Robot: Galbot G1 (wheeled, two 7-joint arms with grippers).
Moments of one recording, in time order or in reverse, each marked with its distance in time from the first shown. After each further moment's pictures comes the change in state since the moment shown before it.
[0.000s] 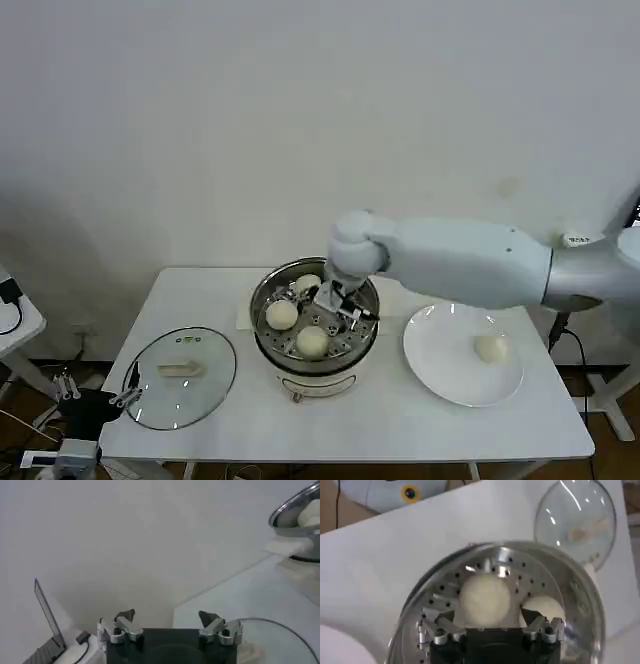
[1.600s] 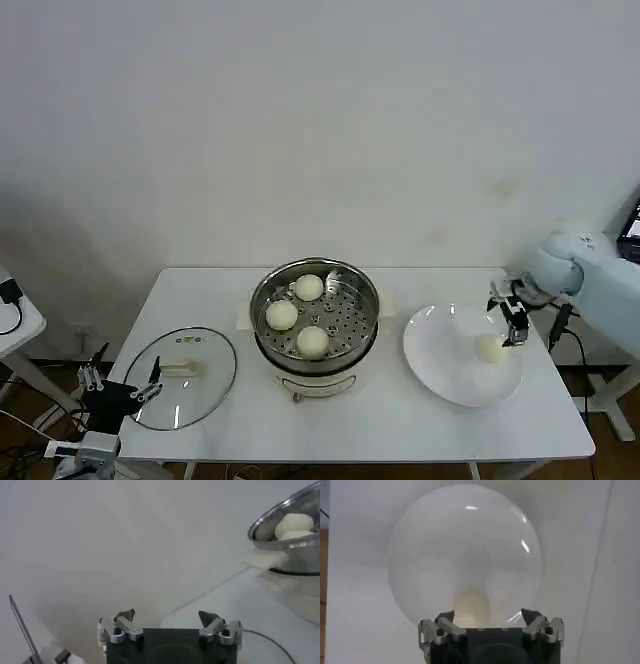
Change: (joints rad) left arm -0.033 0.028 0.077 0.016 0.020 -0.002 0.003; right arm -0.395 -0.562 0.298 -0.186 -0.130 -0.234 -0.047
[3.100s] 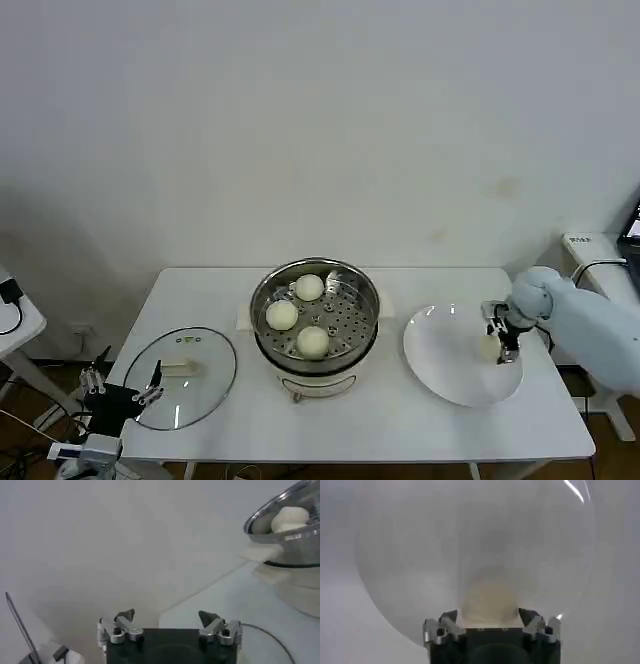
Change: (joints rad) left arm 0.006 -0.003 0.000 0.005 0.014 0.000 0.007; right arm -0.216 0.163 0.194 -0.261 -0.138 0.019 0.028
